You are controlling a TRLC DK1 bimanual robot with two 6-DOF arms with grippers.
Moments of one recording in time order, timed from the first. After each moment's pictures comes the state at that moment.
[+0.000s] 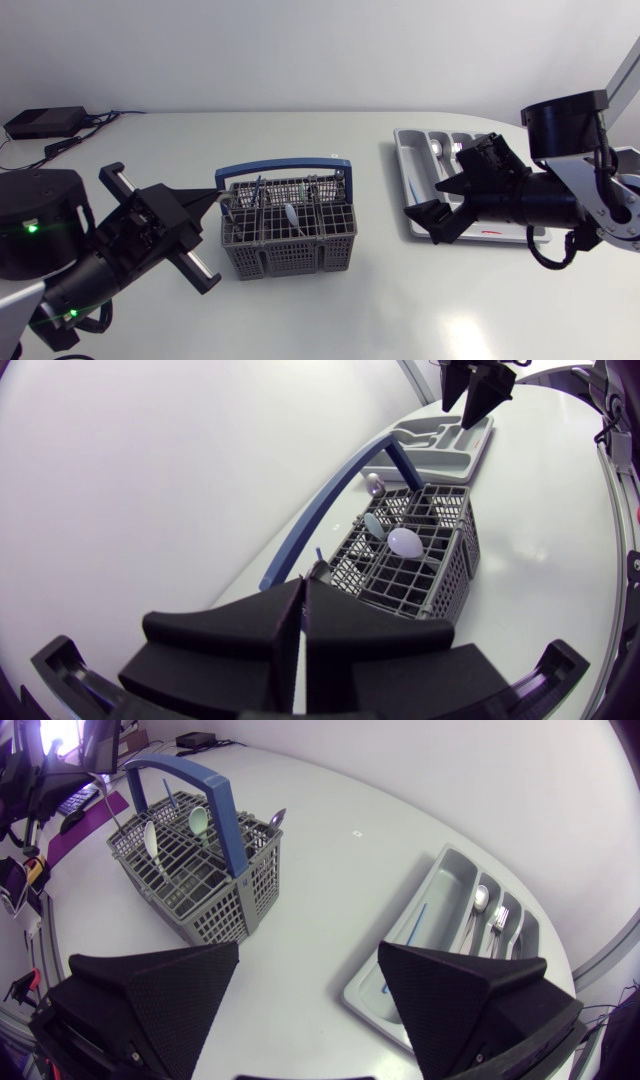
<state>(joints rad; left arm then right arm) -0.65 0.85 0.43 0.11 -0.22 0.61 0.25 1.17 0.71 -0.27 -0.25 -0.32</state>
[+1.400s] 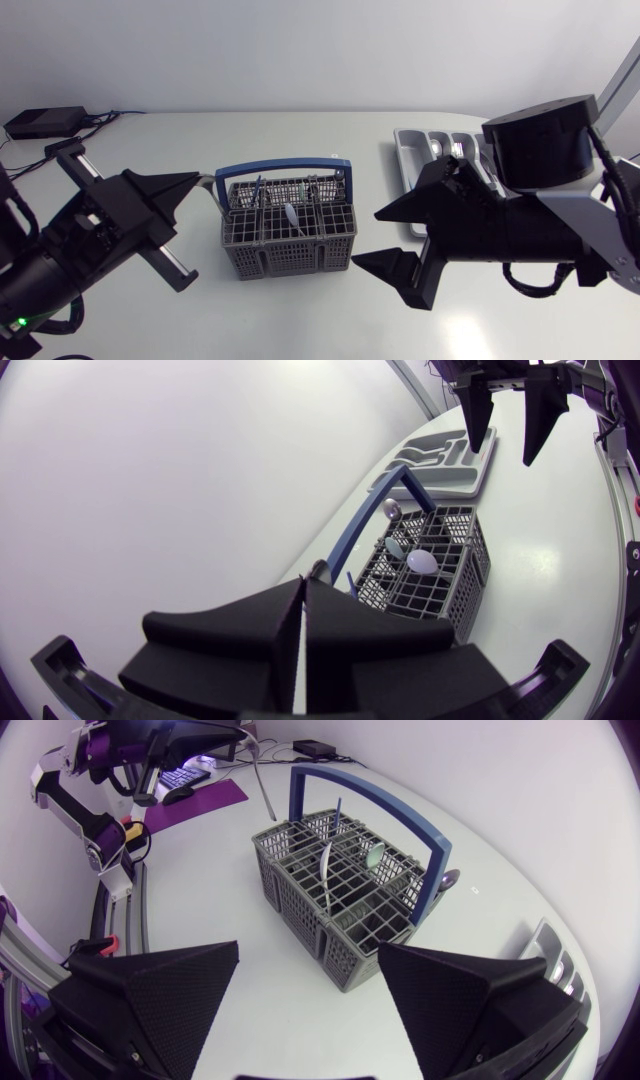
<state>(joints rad) -0.64 0.71 0.47 0.02 -0.20 0.70 0.59 1.07 0.71 -0.35 -0.36 -0.28</state>
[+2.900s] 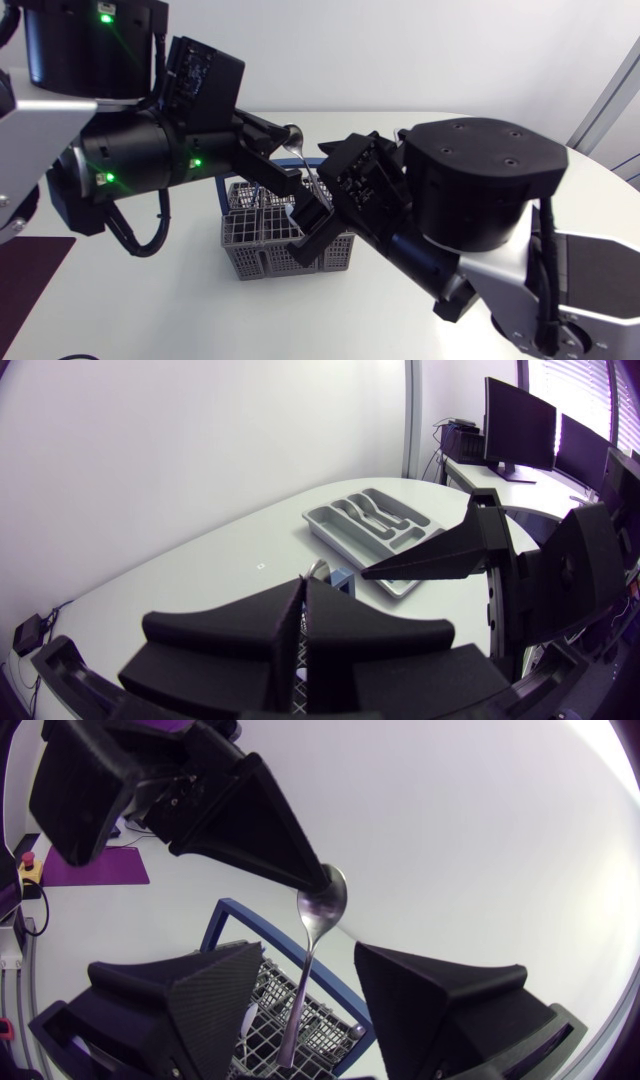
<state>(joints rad) -0.76 1.20 0.99 -0.20 -0.12 0.04 1.00 1.28 0.69 0.43 0.39 -0.37</state>
